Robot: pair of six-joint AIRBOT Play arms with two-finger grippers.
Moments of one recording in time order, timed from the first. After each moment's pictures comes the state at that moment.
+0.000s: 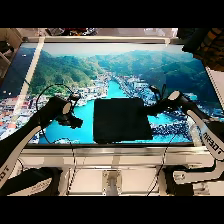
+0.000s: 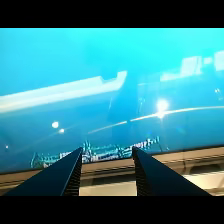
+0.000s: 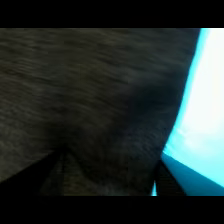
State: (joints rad) left arm -0.44 -1.23 0.90 1.71 -1.26 -1.74; right arm 0.06 -1.51 0.95 -0.94 1.00 0.99
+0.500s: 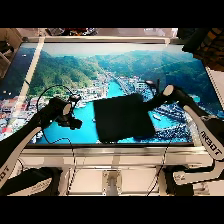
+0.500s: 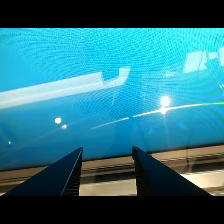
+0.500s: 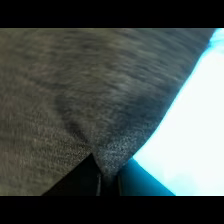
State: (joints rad) left arm -0.44 -1.23 0.89 1.72 -1.27 -1.74; right arm 0.06 -1.52 1.11 -1.20 1.02 1.21
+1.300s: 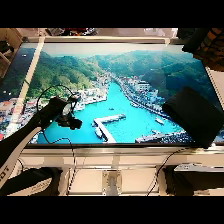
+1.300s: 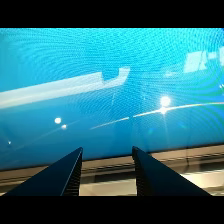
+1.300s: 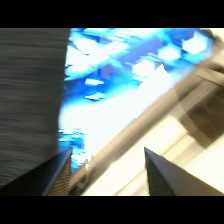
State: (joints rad) left arm -0.44 -1.23 0.89 1.72 -1.27 -1.74; right arm -1.07 -1.50 1.21 -1.63 1.07 1.36
